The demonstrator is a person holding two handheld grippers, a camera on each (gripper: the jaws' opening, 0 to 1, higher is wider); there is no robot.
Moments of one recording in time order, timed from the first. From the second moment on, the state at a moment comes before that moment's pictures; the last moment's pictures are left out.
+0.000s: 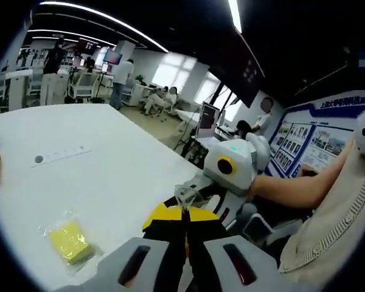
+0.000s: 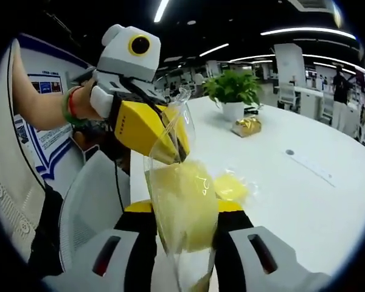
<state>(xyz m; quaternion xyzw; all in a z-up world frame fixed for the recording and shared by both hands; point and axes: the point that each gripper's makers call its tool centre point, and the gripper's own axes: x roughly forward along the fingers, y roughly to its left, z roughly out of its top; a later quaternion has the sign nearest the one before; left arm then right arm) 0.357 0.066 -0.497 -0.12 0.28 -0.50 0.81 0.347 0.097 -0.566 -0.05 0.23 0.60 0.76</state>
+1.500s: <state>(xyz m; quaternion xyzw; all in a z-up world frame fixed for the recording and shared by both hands) 0.403 0.034 -0.582 -0.22 0.34 -0.44 0.80 0.300 -0.063 -0.577 0.10 0.25 0.36 0.89</state>
